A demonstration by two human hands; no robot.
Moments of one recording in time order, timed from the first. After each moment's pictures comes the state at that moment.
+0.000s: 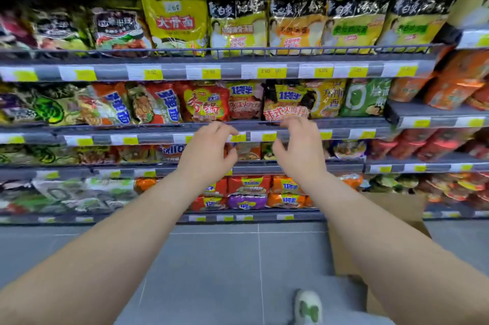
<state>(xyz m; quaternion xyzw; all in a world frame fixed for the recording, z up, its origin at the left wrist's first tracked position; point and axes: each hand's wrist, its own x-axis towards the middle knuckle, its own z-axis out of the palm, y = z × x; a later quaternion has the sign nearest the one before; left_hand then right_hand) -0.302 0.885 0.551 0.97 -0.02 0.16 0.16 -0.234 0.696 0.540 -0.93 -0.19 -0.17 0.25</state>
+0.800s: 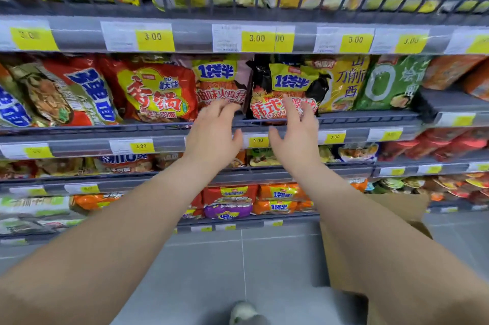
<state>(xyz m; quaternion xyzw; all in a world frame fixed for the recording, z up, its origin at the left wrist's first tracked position) -0.096 0.893 0.425 0.97 0.00 0.17 0.20 -0.052 0.728 0.409 -0.94 -0.10 -0.13 0.29</state>
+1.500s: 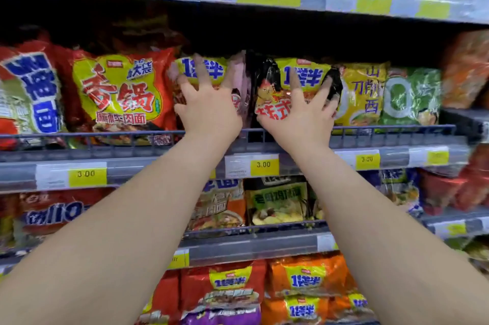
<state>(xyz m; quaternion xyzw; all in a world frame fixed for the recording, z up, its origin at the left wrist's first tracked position) 0.011 0.893 0.371 0.93 0.13 0.33 0.07 0.041 0.750 0.352 -0.91 -0.03 -0.33 0.24</state>
